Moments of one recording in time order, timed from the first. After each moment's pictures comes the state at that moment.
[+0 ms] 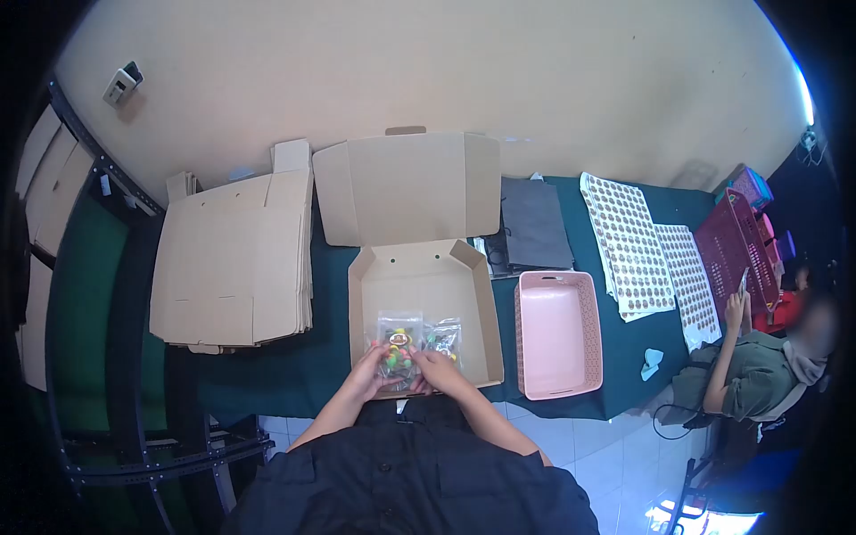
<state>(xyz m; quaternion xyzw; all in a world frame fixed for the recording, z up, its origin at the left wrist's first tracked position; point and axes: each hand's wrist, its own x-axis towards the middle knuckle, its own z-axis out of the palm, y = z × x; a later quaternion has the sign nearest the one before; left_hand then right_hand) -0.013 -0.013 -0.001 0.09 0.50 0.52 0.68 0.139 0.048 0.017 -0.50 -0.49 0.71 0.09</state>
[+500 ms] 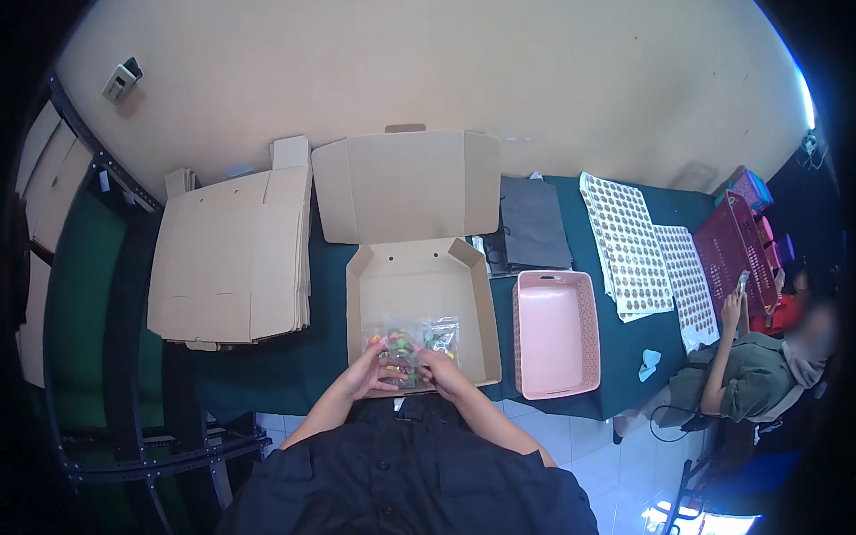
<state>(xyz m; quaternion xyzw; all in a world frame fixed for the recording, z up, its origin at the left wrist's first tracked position) -0.029 -0.011 0.002 0.17 0.45 0.37 0.79 0.154 0.045 -0.005 -0.41 -0.29 0.84 0.21</state>
